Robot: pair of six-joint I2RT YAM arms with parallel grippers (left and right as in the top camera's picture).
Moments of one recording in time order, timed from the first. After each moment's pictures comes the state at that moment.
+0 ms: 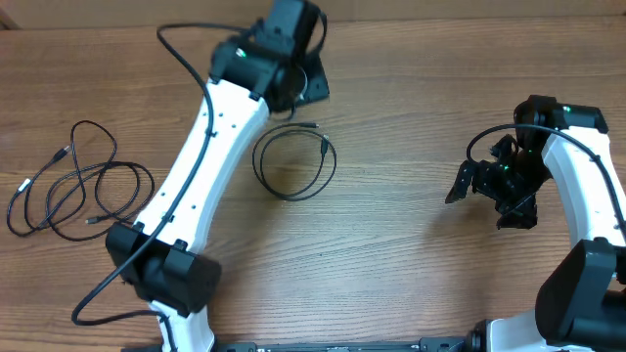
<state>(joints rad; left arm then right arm) -0.43 1.95 2.10 -1.17 0.02 -0.68 -0.16 1.67 1.31 -1.44 -0.23 0.20</state>
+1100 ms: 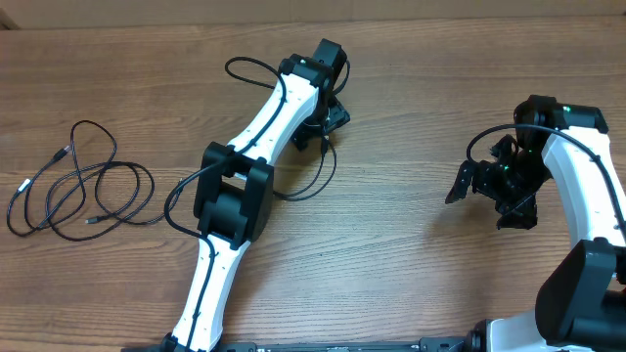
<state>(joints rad) -0.46 2.47 2.18 -1.14 0.04 -1.02 -0.16 1.67 1.31 -1.44 -0.23 0.20</state>
